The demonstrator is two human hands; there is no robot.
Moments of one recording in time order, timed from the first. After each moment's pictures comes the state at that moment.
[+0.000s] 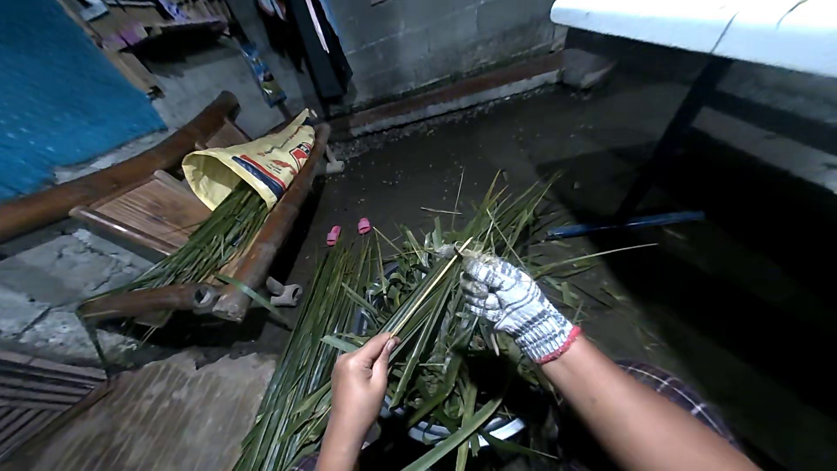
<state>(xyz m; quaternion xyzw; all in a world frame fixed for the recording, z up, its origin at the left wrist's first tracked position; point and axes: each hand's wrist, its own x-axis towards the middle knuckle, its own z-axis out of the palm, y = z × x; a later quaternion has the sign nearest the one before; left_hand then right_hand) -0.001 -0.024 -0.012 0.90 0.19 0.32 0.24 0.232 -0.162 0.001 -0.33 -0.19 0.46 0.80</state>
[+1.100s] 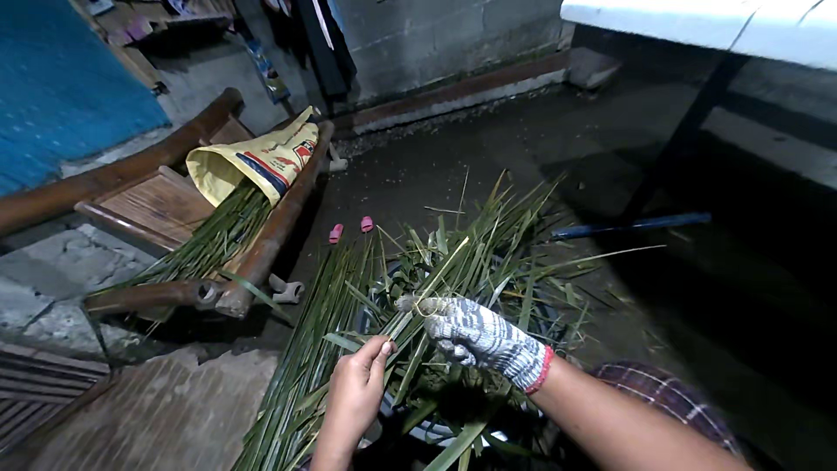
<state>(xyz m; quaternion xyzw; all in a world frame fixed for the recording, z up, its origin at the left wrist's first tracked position) -0.015 -0.020 -0.002 0.91 0.24 0.21 0.27 0.189 -0.148 -0.011 -0.38 -0.38 0.55 0.63</state>
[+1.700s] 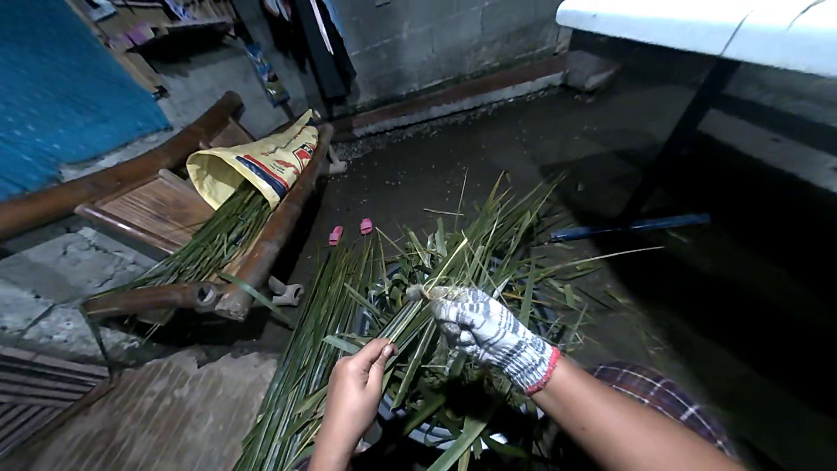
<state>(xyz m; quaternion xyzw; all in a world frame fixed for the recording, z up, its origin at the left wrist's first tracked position) -0.014 -0.018 -0.004 0.91 0.20 0.25 0.28 0.188 -0.154 0.005 -0.41 -0.29 0.48 0.72</state>
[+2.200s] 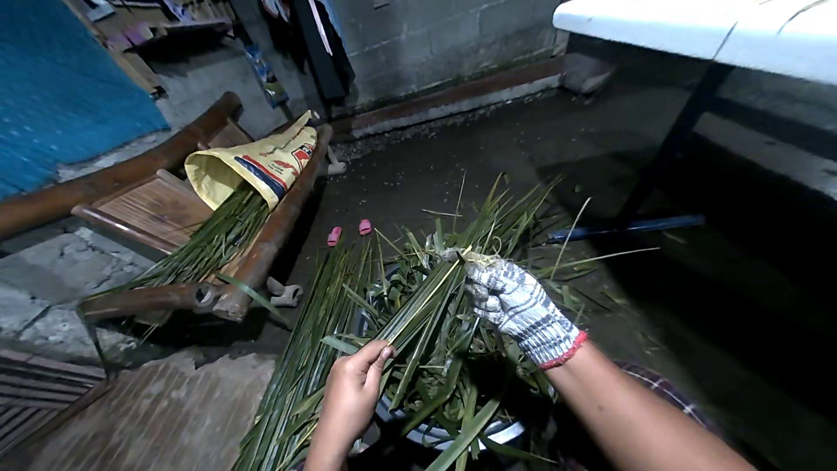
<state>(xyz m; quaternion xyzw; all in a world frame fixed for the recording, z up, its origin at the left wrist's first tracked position) -0.015 -0.016 -0.003 0.91 0.18 0.25 0.28 0.230 -0.166 0.004 -0.36 -0.19 0.43 0.81</state>
